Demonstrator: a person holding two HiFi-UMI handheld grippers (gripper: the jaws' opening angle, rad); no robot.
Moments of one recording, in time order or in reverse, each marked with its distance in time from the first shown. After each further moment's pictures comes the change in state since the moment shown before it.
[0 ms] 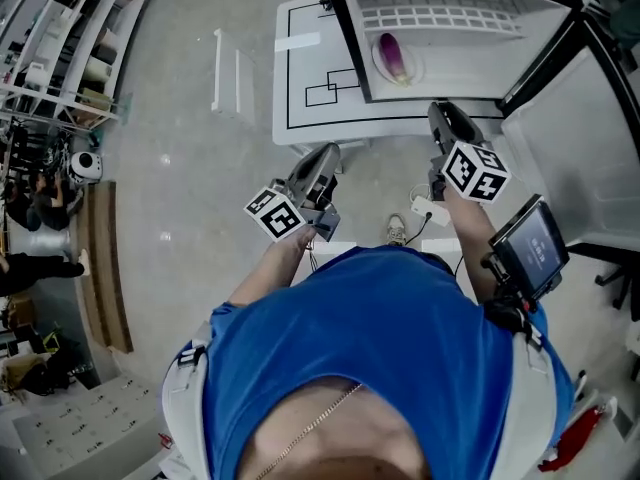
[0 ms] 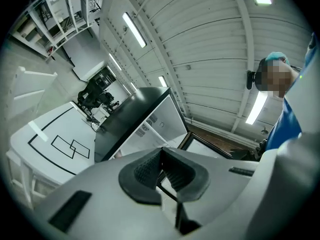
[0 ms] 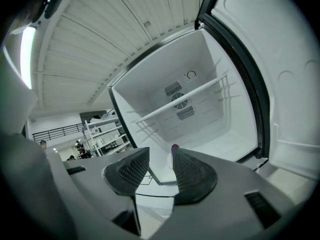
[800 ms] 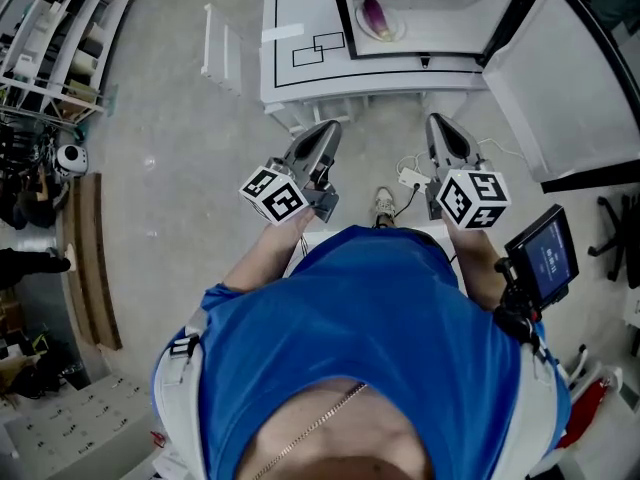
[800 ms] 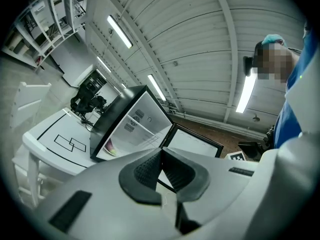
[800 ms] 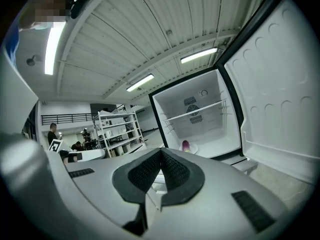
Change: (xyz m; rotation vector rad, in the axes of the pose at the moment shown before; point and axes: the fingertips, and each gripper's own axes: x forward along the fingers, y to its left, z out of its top) left arm -0.059 -0.082 -0.043 0.120 0.029 -0.042; right arm -0.168 0.089 -0.034 -0.167 -0.030 0.051
